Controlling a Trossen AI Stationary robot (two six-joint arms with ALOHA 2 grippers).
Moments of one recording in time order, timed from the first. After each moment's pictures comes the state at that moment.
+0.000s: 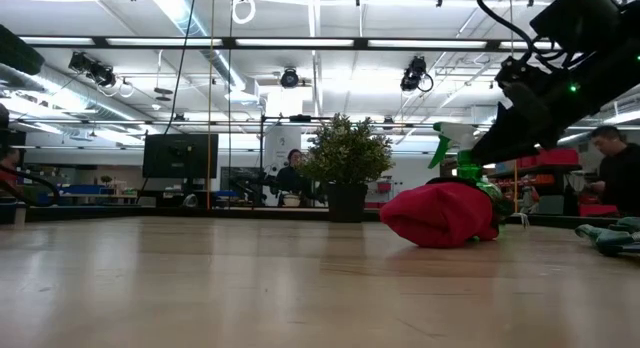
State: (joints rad) left arm 0.03 0.66 1.01 -0.42 -0.05 -0.24; right arm 0.06 0.83 0.27 -0.09 0.56 0.43
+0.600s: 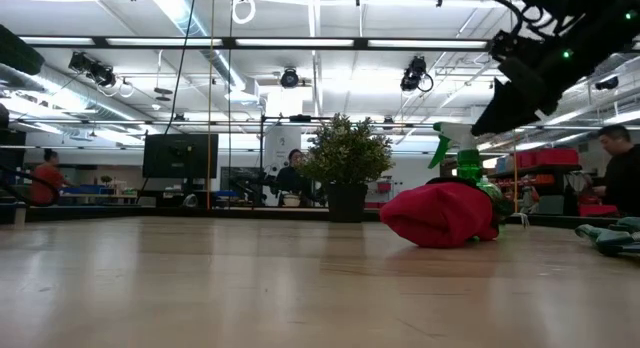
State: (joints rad) left arm 0.03 0.66 1.01 -0.42 -0.05 -0.25; right arm 0.05 0.83 0.50 -0.45 0.62 0.41
